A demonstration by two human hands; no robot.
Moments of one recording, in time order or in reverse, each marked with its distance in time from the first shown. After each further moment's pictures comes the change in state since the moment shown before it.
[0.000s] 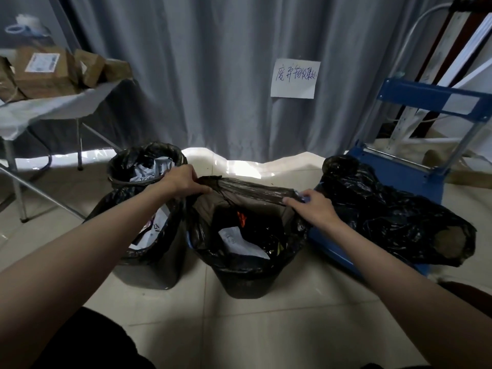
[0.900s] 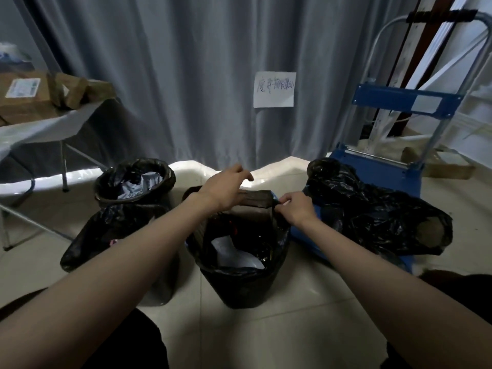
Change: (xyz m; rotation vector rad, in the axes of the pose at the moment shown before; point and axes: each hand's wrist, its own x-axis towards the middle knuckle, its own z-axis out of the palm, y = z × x) left_hand -0.016 0.103 0.023 0.179 0.056 0.561; right_hand -0.008 -0.023 0.005 -0.010 0.080 0.021
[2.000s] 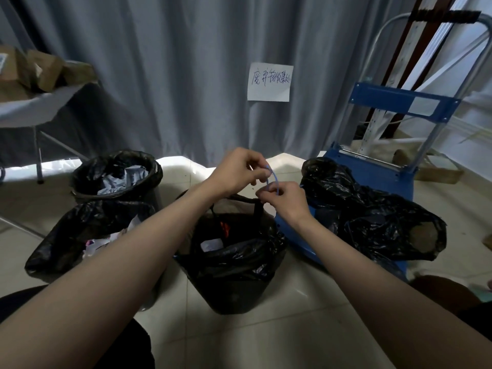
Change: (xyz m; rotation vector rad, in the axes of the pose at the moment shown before) left_hand 0.029 0.029 -0.006 -0.688 0.189 0.060; right_hand 0.017 -0.005 0.010 0.210 0.052 -0.241
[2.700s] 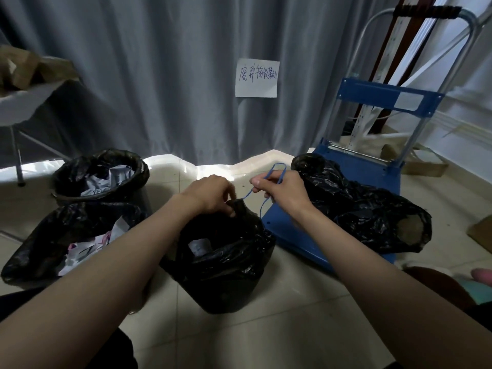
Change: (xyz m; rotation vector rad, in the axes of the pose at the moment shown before) left_hand -0.010 -0.051 0.009 0.662 -0.316 -0.146; right_hand 0.000 -0.007 -0.025 0.253 -0.040 -0.006
